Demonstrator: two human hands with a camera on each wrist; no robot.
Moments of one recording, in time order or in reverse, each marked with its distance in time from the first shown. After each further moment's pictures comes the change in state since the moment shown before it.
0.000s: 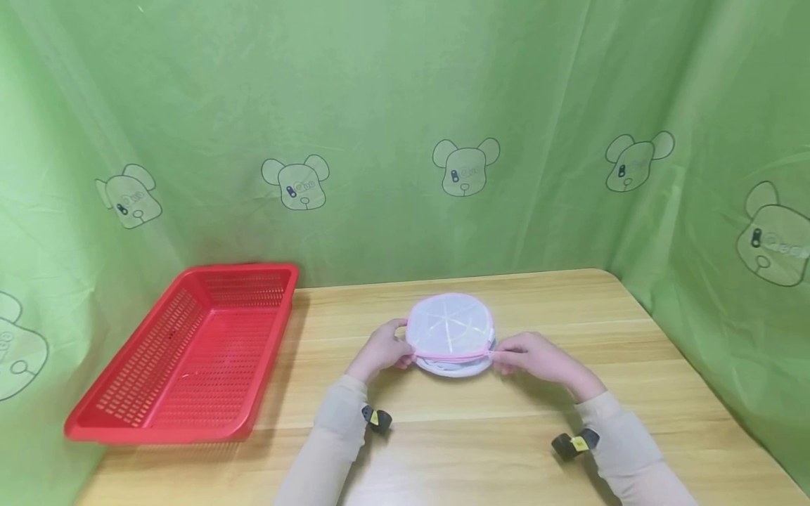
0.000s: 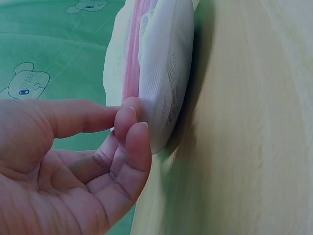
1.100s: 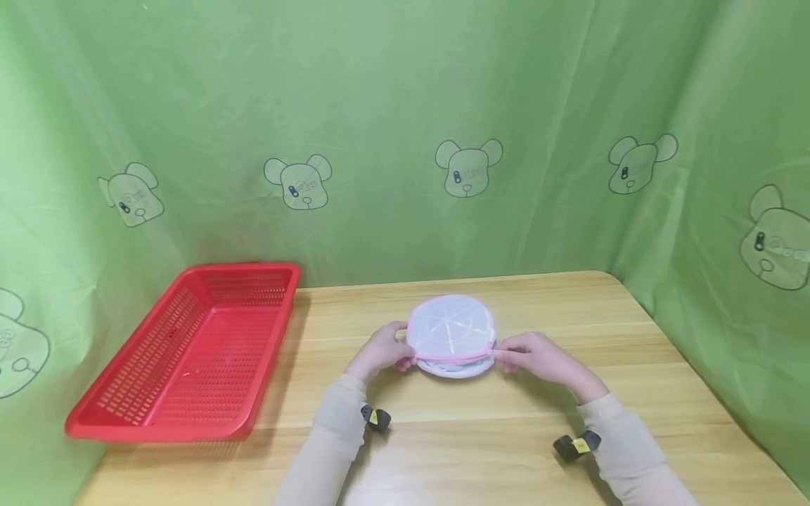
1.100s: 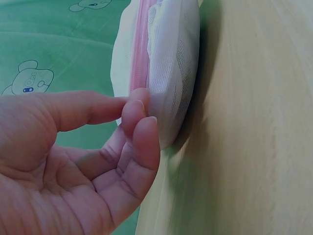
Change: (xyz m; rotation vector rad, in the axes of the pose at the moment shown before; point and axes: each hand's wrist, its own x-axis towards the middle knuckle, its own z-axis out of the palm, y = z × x) left_hand -0.002 0.001 -0.003 0.005 -0.039 -0.007; right_hand 0.002 0.004 -0.001 -0.049 0.051 0.002
